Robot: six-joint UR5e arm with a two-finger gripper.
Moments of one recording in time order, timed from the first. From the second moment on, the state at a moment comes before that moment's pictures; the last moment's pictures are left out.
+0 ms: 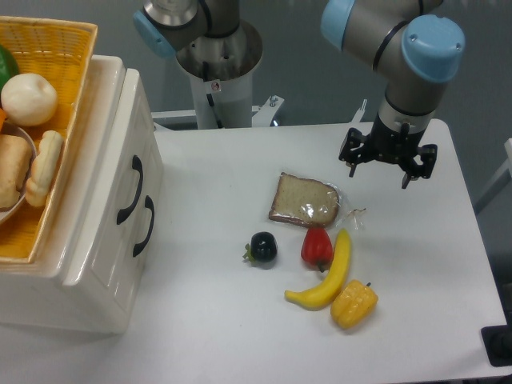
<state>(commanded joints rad) 2.76 -1.83 -1.54 -1.29 1.51 1.02</state>
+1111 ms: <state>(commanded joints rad) 2.56 -1.79 -1.60 -1.37 1.47 0.63</state>
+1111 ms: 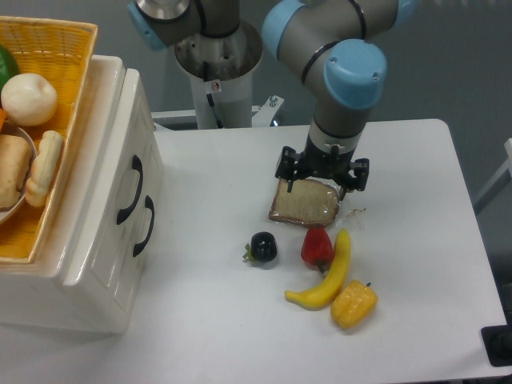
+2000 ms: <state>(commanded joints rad) 2.32 -1.79 -1.59 -1.40 1.34 0.37</state>
